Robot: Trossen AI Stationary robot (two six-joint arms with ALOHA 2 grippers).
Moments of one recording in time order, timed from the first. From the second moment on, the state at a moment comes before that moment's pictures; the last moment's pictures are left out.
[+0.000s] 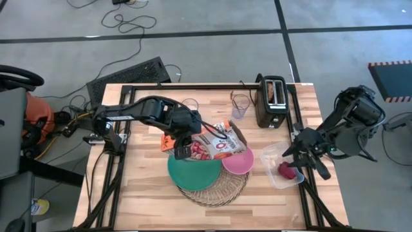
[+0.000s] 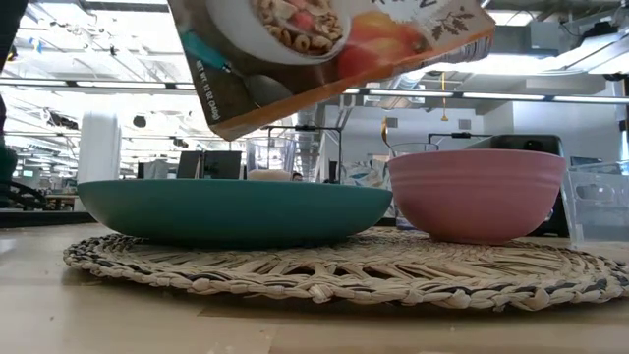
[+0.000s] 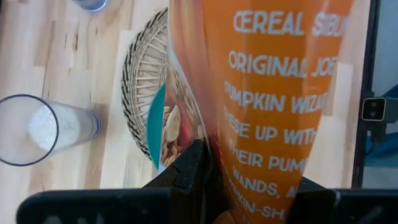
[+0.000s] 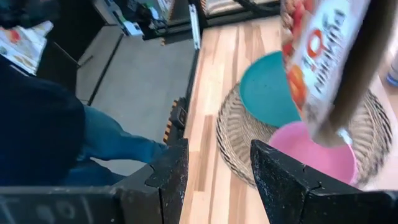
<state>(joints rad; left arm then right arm) -0.12 1.84 2.24 -1.57 -0.04 -0.25 0.86 1.04 1.58 -1.17 0.40 0.70</state>
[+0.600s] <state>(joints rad) -0.14 1.83 2.17 -1.57 0.04 -0.28 0.86 1.06 1.48 -1.23 0.42 0.78</state>
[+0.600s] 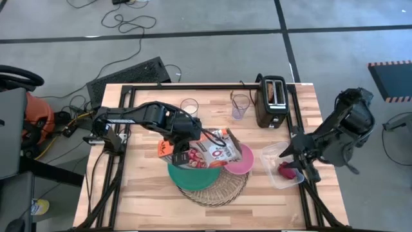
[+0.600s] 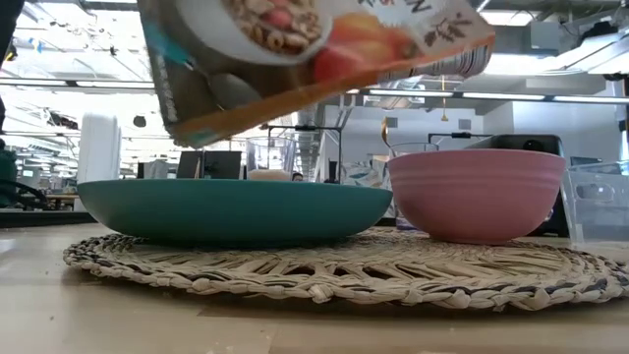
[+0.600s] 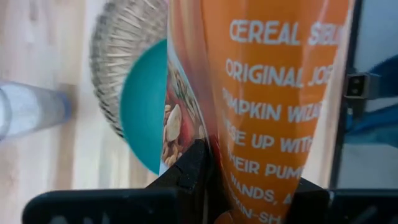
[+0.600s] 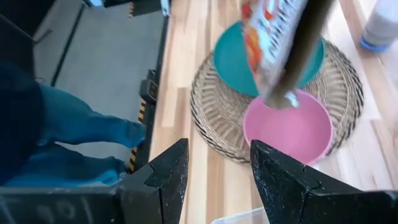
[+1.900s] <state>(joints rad) -0.08 1.84 2.04 -1.57 0.12 -0.26 0.75 1.02 1.06 -0.88 0.40 0.86</state>
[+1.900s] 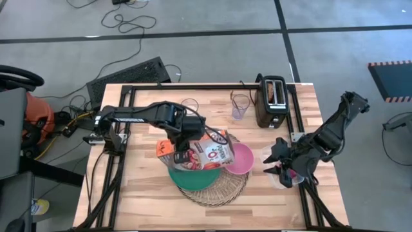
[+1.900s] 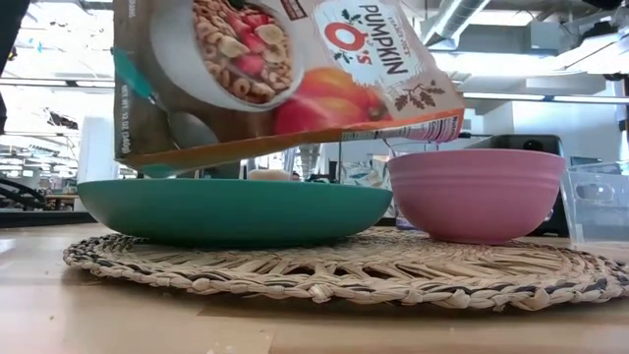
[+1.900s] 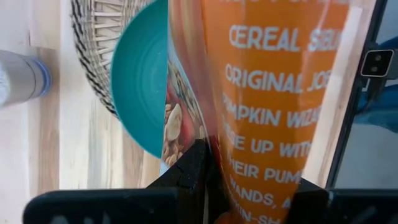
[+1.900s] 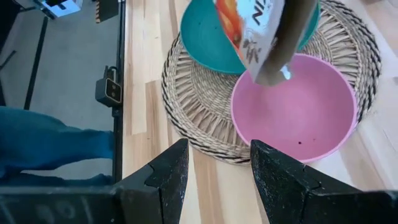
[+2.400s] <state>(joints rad) -0.09 1.79 2.23 -1.57 0.13 -0.30 0.73 1.02 1.06 -0.81 0.43 0.81</state>
